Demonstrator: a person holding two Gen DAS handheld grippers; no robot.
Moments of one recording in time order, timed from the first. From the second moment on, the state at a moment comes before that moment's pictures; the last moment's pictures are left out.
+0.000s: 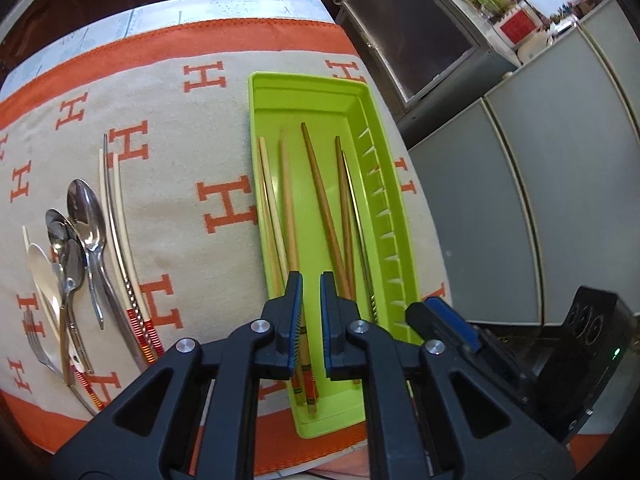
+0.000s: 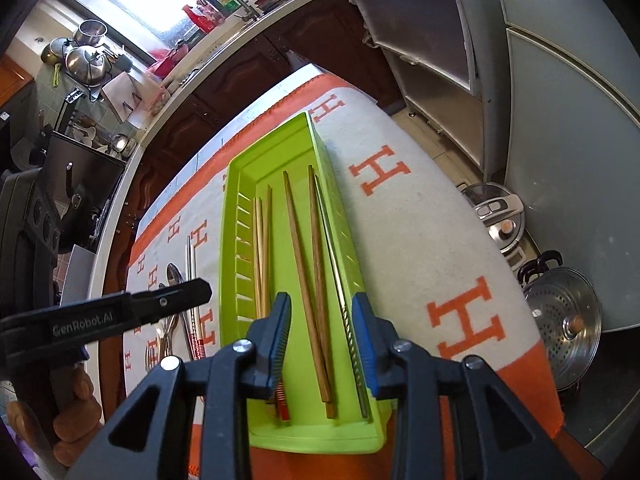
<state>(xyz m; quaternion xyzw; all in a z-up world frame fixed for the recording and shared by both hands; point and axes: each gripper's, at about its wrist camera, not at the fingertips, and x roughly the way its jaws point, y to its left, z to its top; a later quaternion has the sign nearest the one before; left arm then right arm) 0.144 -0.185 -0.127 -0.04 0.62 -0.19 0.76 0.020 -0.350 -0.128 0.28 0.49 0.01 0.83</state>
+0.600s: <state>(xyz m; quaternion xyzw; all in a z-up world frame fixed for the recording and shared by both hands) 0.089 -0.093 -0.112 0.03 0.55 -0.12 0.83 0.018 -0.303 -0.114 0.22 0.49 0.05 0.84</state>
